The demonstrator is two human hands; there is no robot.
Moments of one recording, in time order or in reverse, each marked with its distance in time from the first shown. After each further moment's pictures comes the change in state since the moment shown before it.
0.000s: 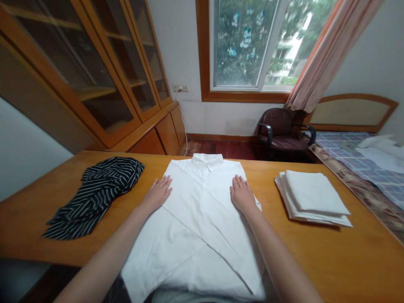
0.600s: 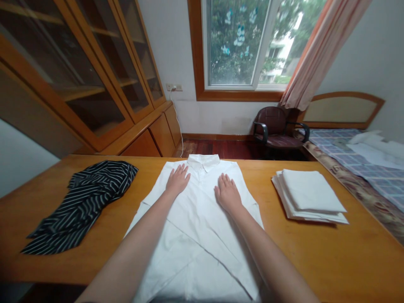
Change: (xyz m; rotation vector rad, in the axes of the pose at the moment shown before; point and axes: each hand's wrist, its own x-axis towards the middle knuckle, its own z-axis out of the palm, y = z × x) left_hand 0.108 0.067 0.026 -0.118 0.089 -0.102; right_hand 0.014 -0.041 0.005 0.046 0.015 -0.057
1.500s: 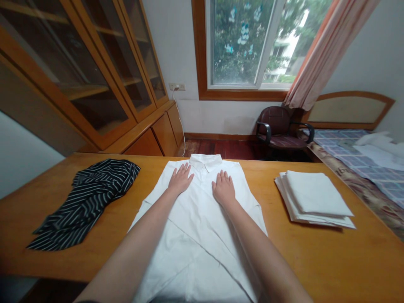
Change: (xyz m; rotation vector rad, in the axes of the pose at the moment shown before) left_hand 0.002 0.000 0.004 0.032 -0.095 0.009; right_hand 0.033 -0.019 0.015 -0.027 0.015 0.077
